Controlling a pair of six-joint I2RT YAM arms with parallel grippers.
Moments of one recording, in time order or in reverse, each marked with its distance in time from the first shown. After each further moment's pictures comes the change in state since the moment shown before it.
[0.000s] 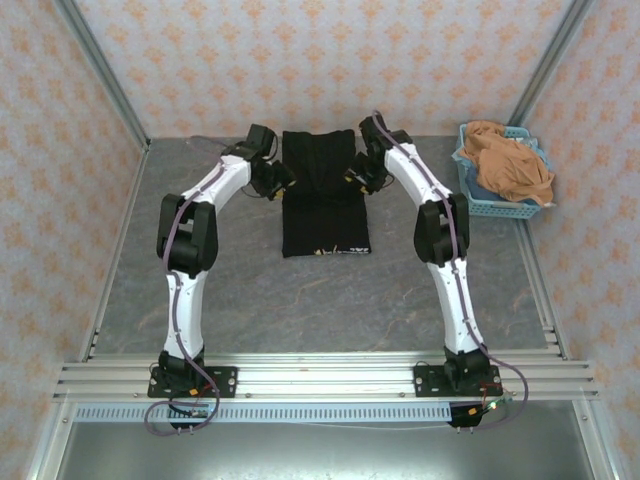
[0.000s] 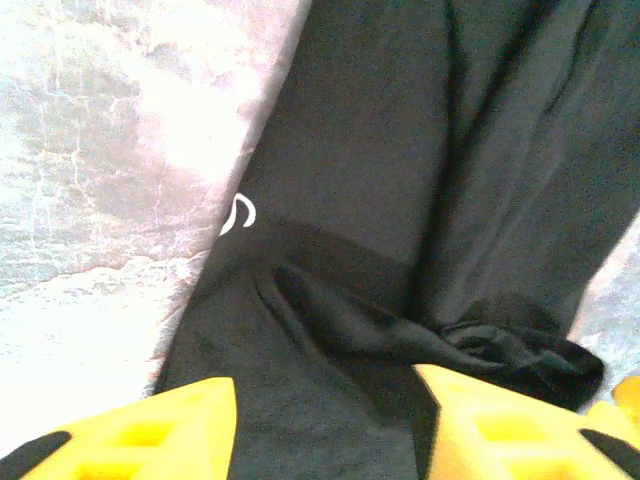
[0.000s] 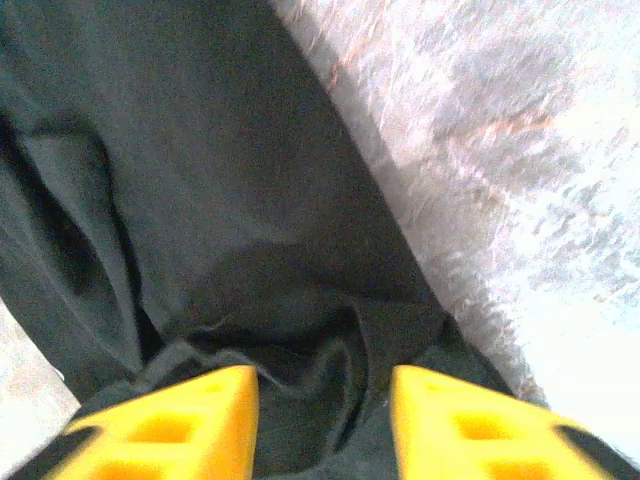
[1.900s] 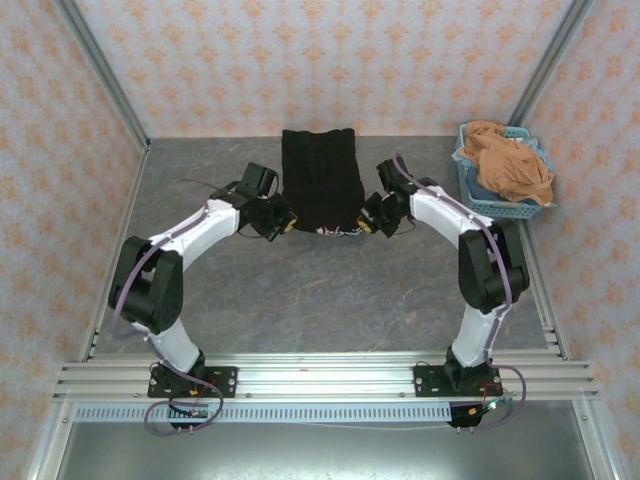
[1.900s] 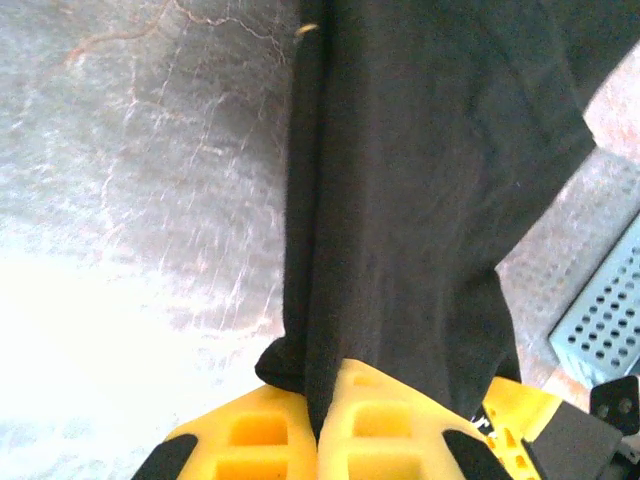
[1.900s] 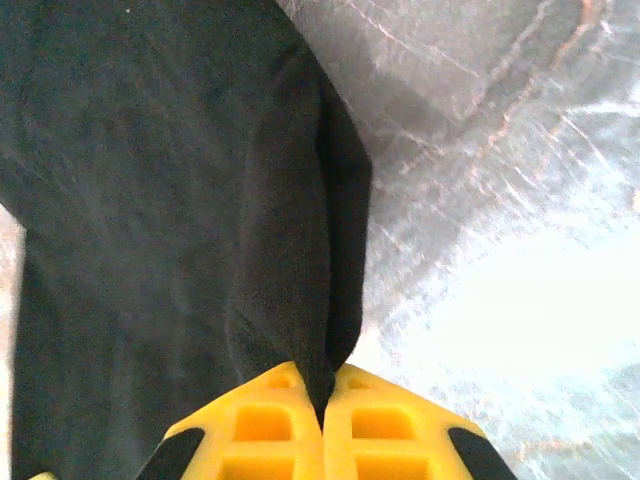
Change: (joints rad) left arm -0.145 -0.557 -0.683 0.175 0.036 -0.306; right arm 0.062 -0.679 -1.035 0.375 -0.130 0.195
